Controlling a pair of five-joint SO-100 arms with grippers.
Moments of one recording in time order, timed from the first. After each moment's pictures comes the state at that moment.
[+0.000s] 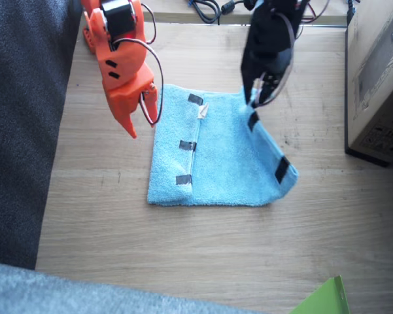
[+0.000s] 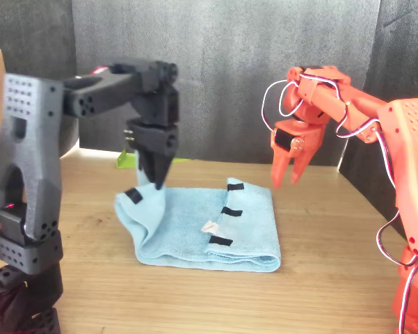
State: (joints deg) arm 0 55.0 64.7 56.8 110.0 98.5; arm 1 113.1 49.3 32.3 111.2 80.1
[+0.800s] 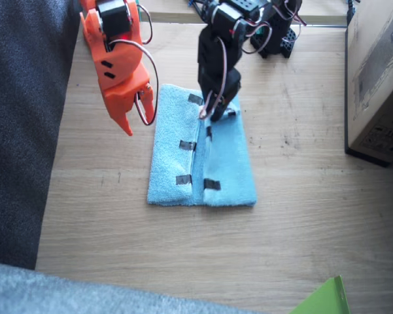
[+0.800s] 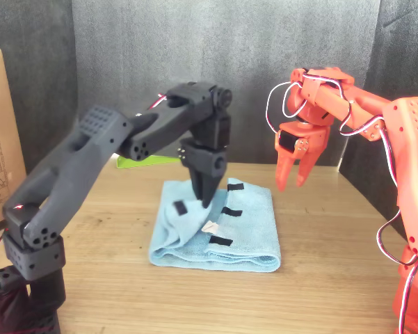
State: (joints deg) arm 0 42.4 34.5 16.1 117.5 99.3; arm 1 112.2 51.4 36.2 111.2 80.8
